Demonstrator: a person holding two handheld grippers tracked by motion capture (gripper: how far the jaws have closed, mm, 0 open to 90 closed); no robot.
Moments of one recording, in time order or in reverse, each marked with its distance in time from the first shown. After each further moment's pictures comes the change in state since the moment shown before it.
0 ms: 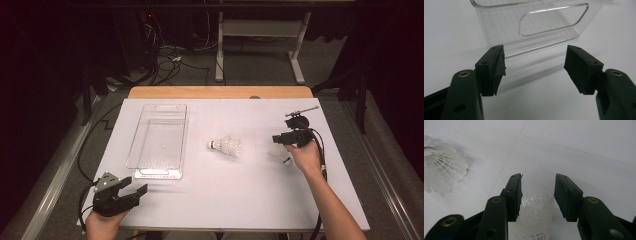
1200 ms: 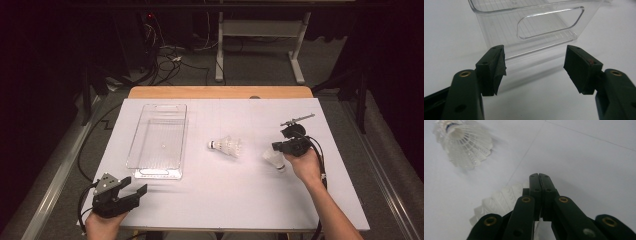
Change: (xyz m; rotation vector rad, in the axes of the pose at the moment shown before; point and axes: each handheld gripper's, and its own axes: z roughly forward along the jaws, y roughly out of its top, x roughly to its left) left arm -0.004 -0.001 -0.003 -0.021 0.018 0.012; right arm 0.023 -0.019 -0.010 0.006 0.065 -0.104
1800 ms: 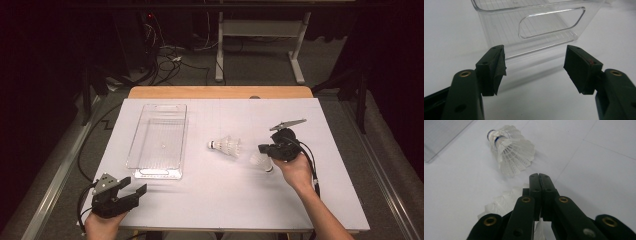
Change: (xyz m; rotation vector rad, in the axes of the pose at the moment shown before) left arm 0.001 -0.001 -0.001 -0.007 -0.004 -0.015; right arm 0.039 -0.001 -0.004 -0.097 0.096 -0.078
